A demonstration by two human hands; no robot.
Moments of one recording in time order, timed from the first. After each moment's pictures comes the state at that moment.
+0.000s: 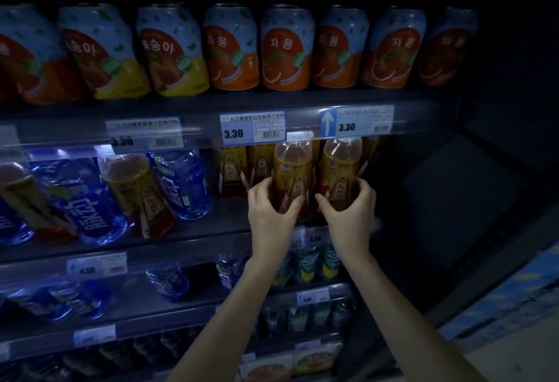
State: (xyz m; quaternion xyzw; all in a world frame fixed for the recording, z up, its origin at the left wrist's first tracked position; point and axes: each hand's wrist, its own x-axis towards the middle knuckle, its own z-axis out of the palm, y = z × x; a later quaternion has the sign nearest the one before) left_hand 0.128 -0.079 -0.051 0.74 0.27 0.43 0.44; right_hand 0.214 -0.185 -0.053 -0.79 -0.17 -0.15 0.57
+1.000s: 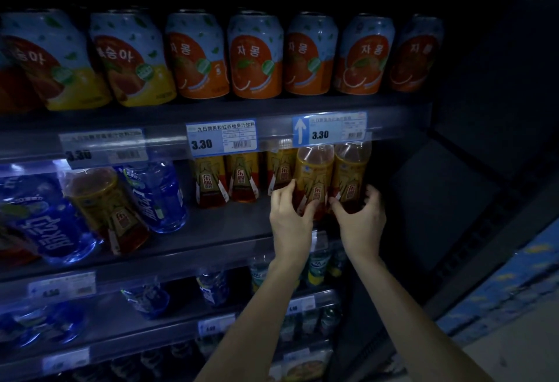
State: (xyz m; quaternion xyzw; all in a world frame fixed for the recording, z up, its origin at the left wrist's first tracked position) left_hand 0.181 -0.128 -0.047 0.74 0.23 0.41 0.48; right_hand 0.260 -0.222 -0.058 -0.80 -0.11 -0.15 0.57
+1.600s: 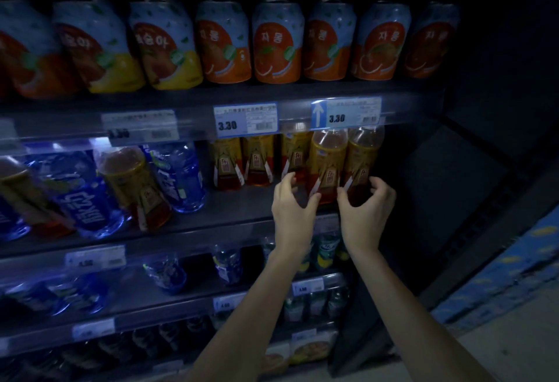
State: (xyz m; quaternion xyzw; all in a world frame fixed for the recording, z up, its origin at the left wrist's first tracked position) left_hand 0.145 -0.120 -0.044 0.74 0.26 0.36 0.50; right_hand 0.217 -0.216 -0.051 -0.80 -0.12 -0.21 0.54
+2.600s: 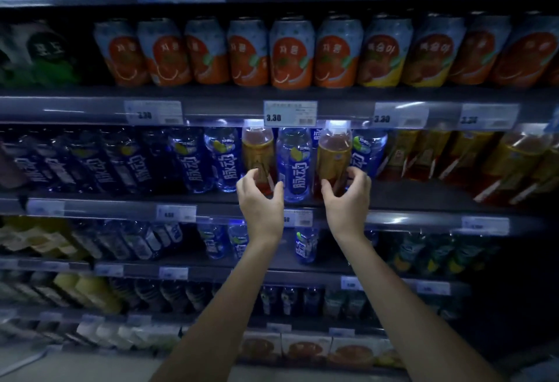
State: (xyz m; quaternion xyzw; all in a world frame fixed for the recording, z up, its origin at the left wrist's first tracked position) left_hand -0.149 0.104 -0.017 0.68 0.42 0.50 0.35; right_hand -0.033 0.025 -0.029 -0.76 -0.26 -0.09 0.59
